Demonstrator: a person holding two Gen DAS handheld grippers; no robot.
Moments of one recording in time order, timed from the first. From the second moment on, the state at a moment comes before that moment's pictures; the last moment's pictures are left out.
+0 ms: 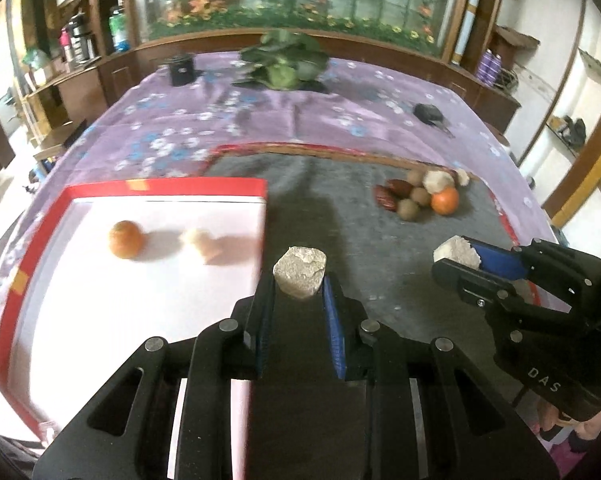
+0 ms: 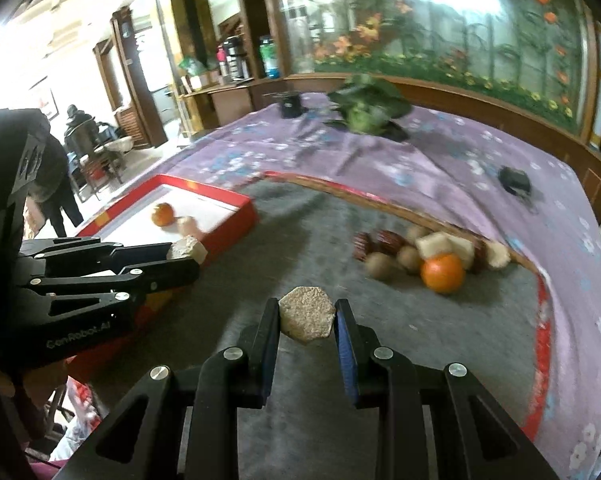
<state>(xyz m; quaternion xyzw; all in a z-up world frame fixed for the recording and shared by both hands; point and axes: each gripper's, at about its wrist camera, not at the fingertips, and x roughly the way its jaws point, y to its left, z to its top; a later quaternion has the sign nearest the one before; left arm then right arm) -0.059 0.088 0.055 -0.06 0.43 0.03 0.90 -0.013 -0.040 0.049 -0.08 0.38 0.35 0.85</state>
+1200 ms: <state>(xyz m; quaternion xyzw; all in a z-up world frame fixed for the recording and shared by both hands) -0.082 0.214 0.023 -0.14 0.47 0.14 0.86 -0.022 0.138 0.015 -0.20 0.41 0.44 0.77</state>
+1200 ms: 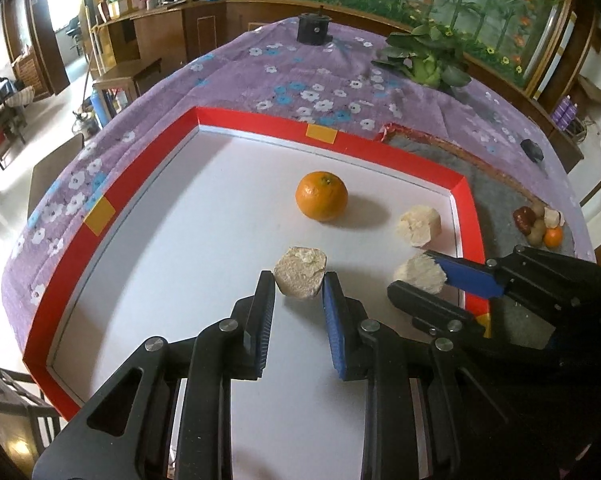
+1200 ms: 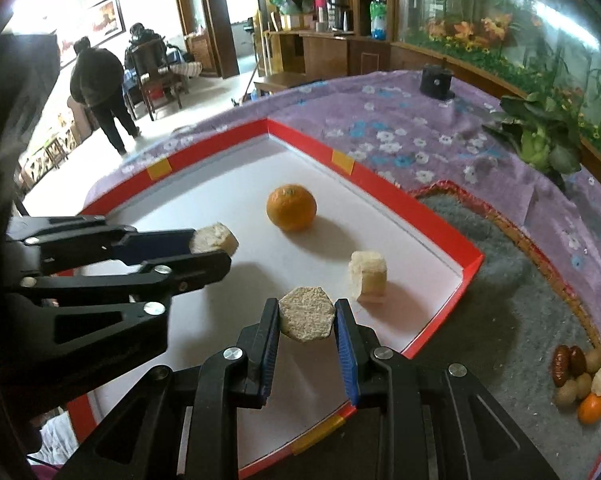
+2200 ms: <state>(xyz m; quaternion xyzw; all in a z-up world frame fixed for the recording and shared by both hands) -0.052 0.123 0.052 -0.11 0.45 0.10 0.88 -0.019 -0.019 0.044 -0.10 0.39 0.35 0.85</state>
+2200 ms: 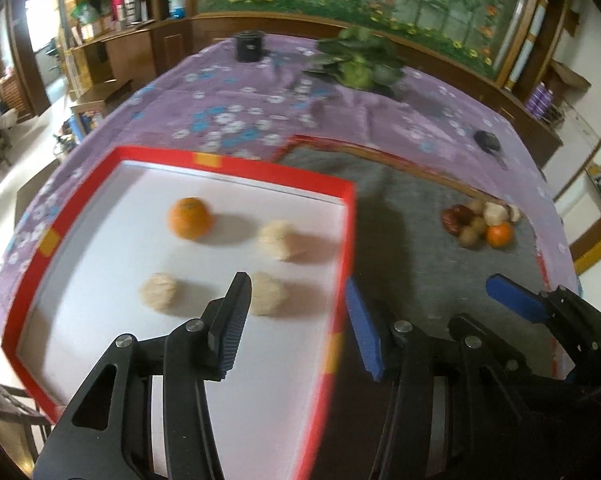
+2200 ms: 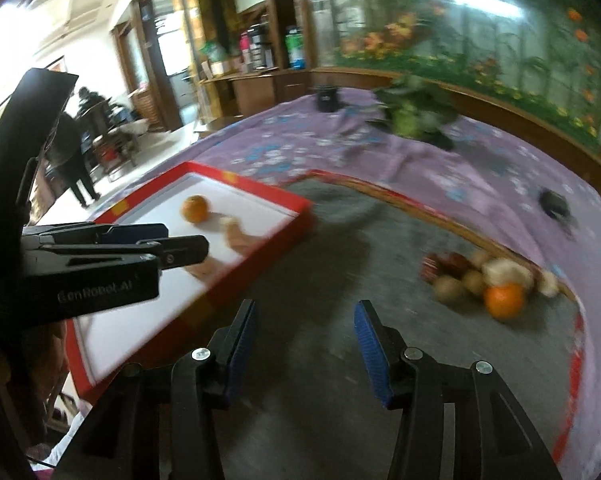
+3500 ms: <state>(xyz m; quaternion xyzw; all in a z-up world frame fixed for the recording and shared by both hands) 0.093 0.026 0.011 -0.13 0.54 0.05 0.83 0.031 -0.132 0.015 -0.02 0.42 0.31 0.85</state>
